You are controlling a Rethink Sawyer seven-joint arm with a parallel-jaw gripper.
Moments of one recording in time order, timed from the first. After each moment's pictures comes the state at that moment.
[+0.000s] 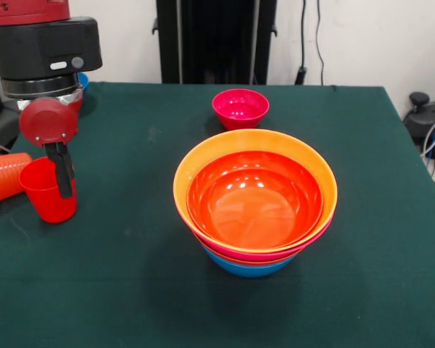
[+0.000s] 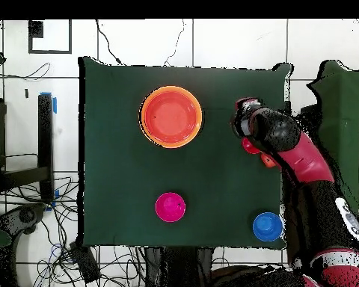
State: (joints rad) arm -0.62 -0.54 0.14 1.51 0.24 0.40 2.30
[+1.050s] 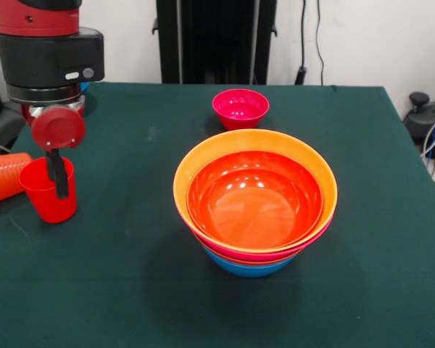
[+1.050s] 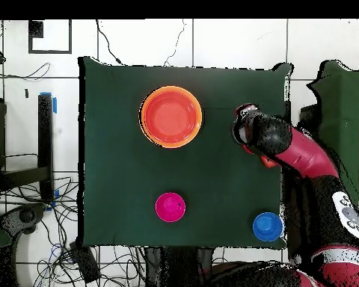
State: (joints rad) arm -0.61 -0.53 0.12 1.45 -0.01 0.40 2.30
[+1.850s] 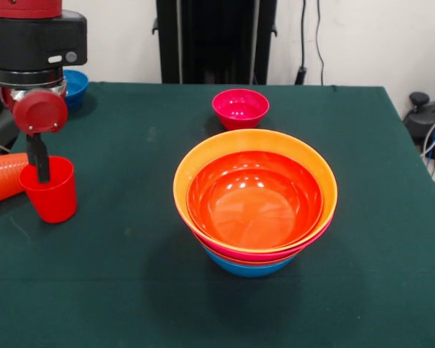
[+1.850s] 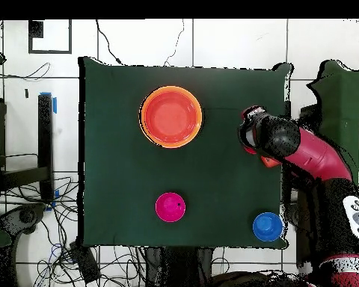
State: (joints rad) arm -0.64 -0.56 0.12 1.44 -0.08 0.46 2.30
